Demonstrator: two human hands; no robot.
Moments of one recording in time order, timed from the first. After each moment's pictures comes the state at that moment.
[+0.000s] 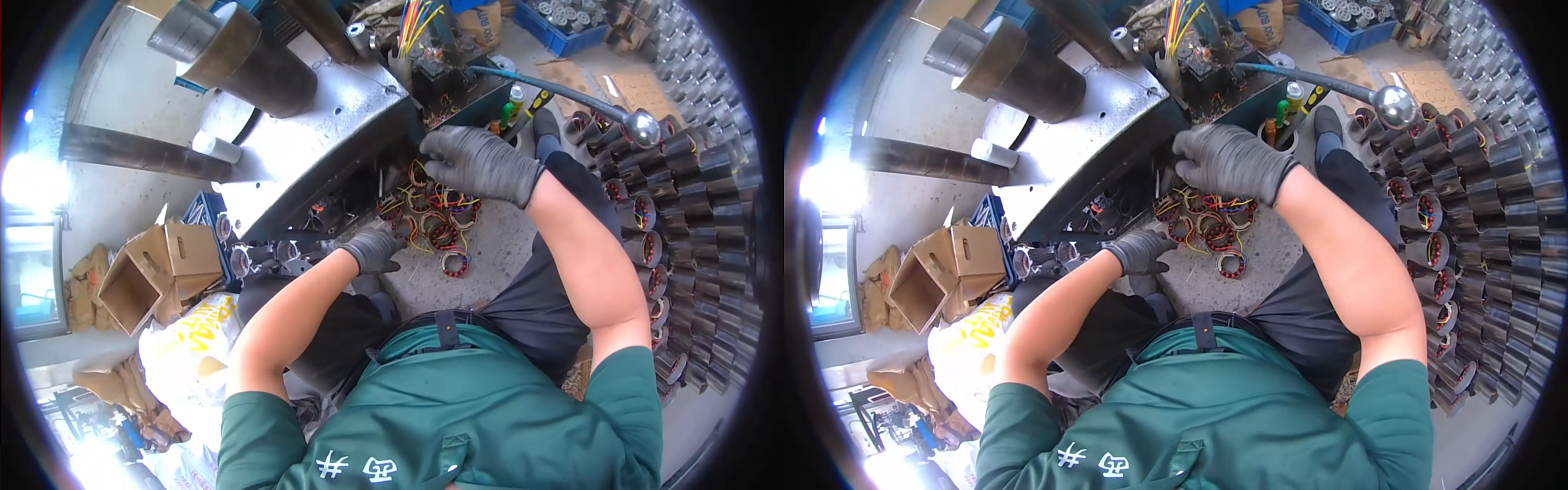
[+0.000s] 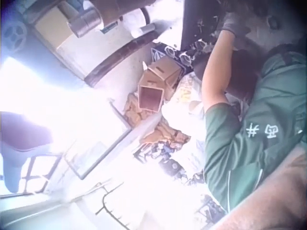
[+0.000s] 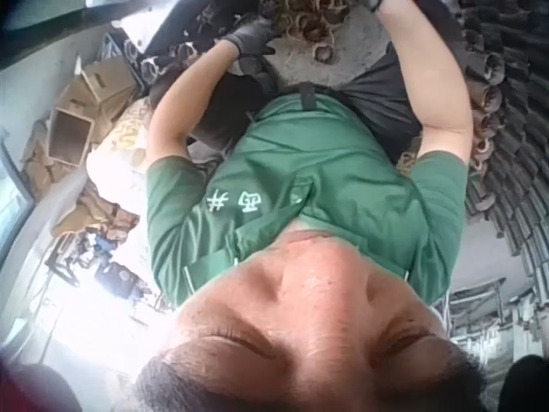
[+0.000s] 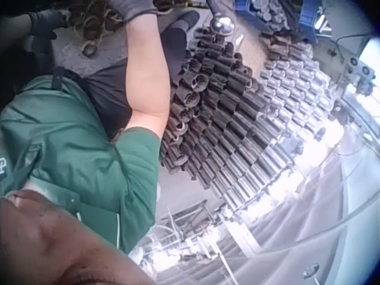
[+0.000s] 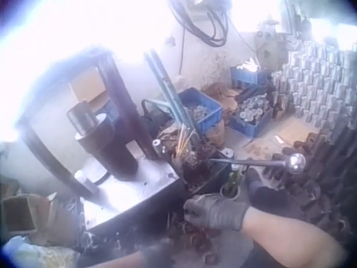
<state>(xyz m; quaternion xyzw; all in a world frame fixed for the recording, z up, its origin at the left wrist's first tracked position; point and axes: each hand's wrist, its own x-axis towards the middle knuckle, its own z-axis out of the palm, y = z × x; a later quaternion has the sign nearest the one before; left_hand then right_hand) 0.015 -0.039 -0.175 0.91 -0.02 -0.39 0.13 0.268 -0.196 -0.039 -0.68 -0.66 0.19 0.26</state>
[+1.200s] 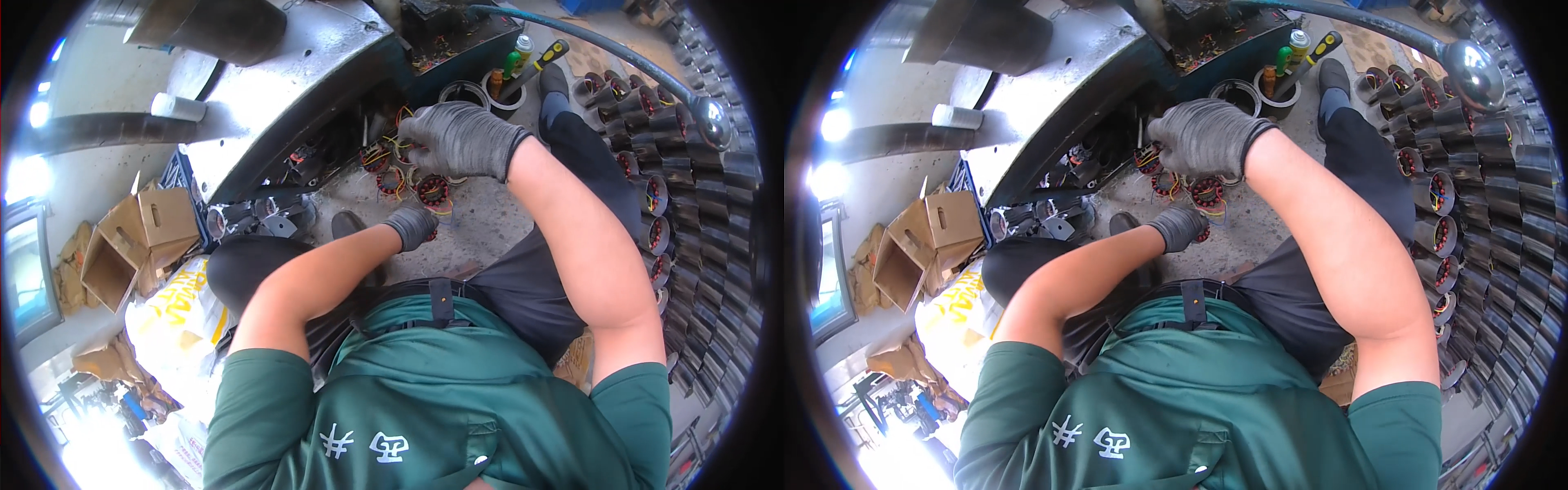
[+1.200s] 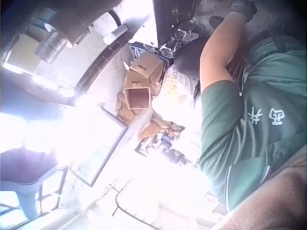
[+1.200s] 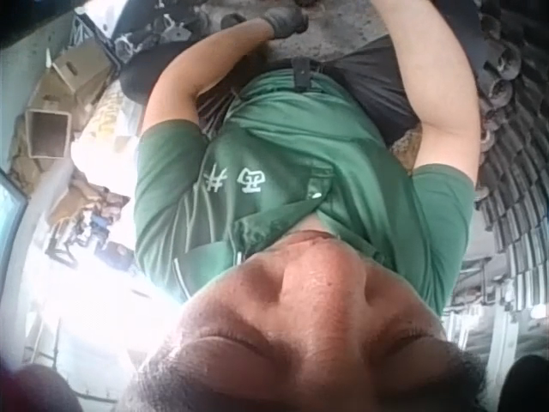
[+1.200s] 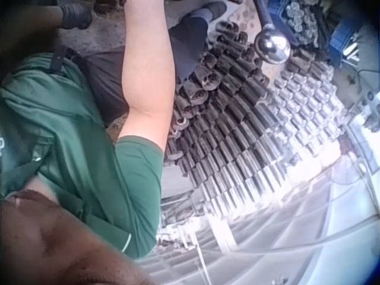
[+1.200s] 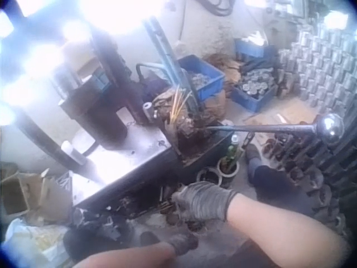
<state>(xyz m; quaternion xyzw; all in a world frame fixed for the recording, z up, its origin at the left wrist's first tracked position) 0.037 -0.128 -0.294 0.92 -0.07 -0.37 0.15 0.255 -0.174 -0.087 -0.66 -0.69 0.27 0.12</state>
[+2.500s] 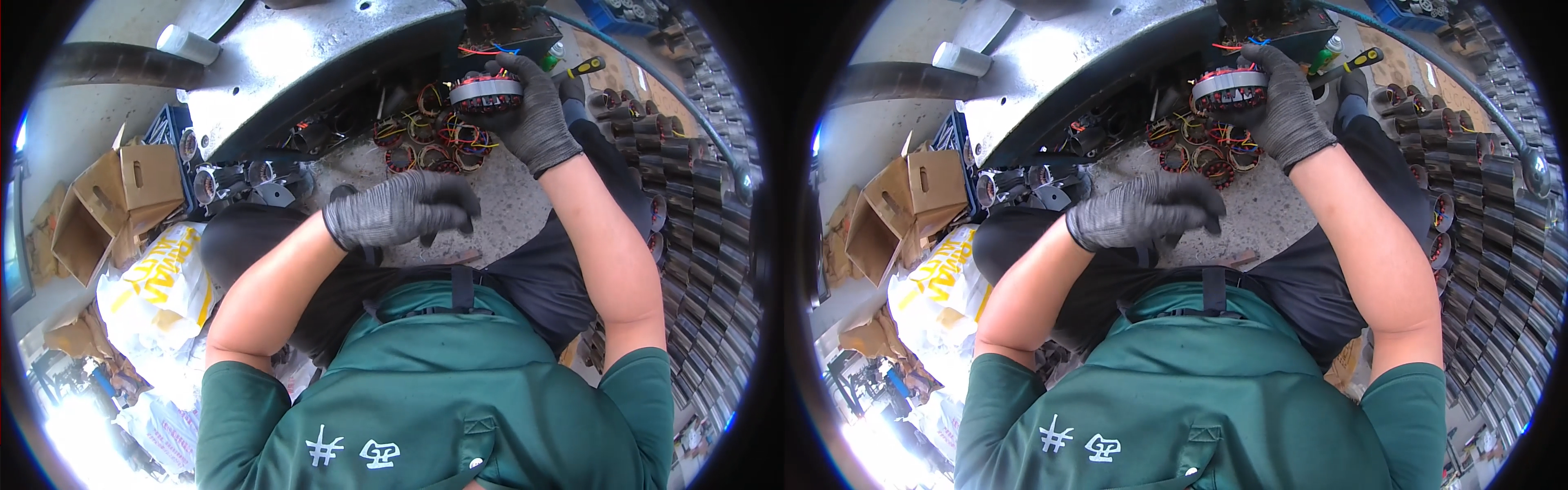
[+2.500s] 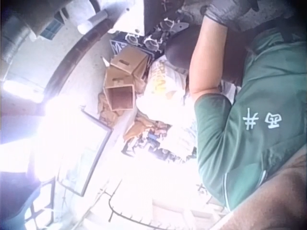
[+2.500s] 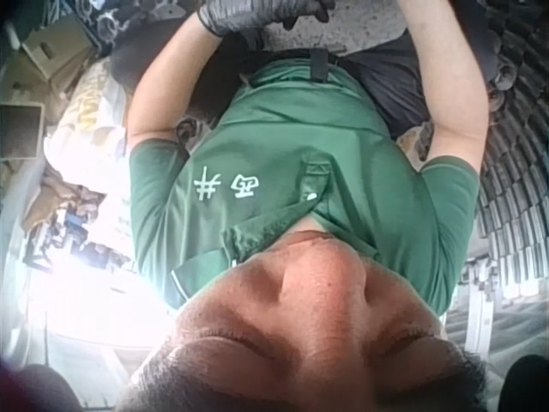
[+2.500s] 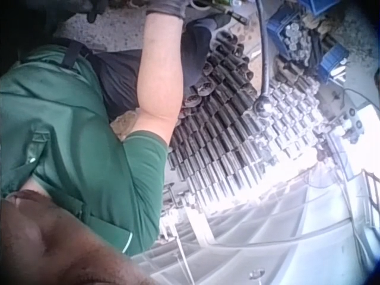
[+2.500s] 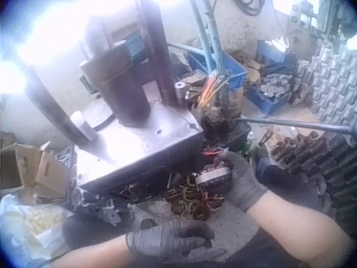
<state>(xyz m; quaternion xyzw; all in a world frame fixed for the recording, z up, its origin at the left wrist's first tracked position) 0.013 -0.073 -0.062 0.59 0.11 -0.27 0.76 0.238 -0.155 -0.105 -0.47 0.10 0.52 0.71</state>
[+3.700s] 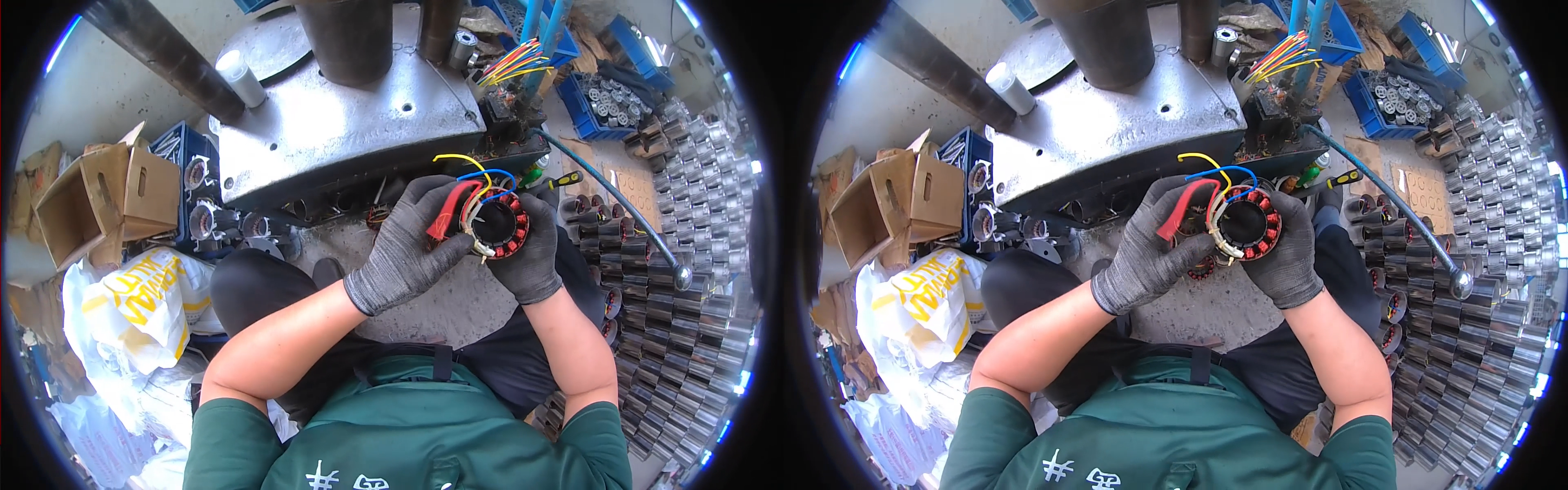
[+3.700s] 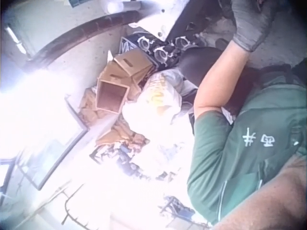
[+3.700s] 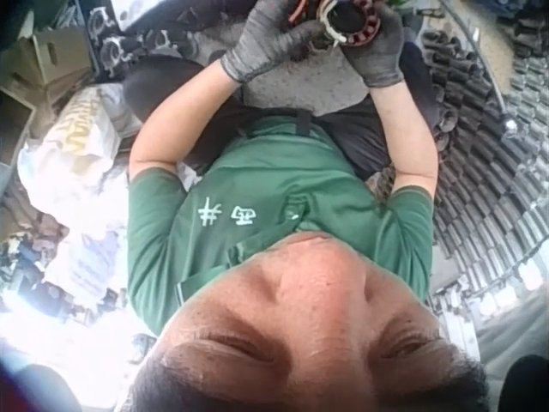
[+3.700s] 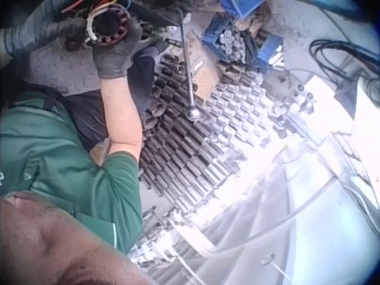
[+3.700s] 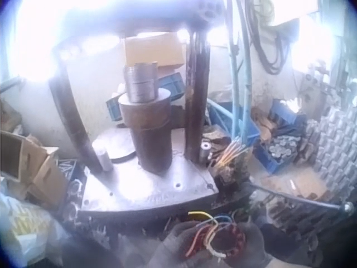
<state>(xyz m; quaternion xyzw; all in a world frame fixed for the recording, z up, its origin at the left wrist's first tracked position) 0.032 -0.062 -0.059 0.78 0.16 0.32 0.51 0.212 -0.183 -0.059 -0.30 -0.05 0.59 0.74</state>
